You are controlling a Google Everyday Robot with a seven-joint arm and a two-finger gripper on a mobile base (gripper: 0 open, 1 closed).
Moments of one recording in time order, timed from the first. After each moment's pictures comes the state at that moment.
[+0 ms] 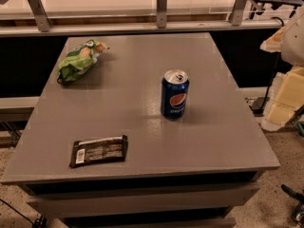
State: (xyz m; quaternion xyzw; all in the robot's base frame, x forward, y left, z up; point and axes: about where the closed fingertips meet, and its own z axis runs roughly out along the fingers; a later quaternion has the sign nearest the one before) arm 0.438 -0.217 0.976 -0.60 0.78 -0.03 0.16
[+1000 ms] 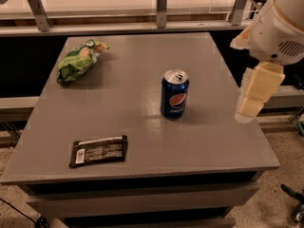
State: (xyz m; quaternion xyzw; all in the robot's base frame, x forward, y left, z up) arm 0.459 -0.175 0.970 -0.64 0.75 -0.01 0.17
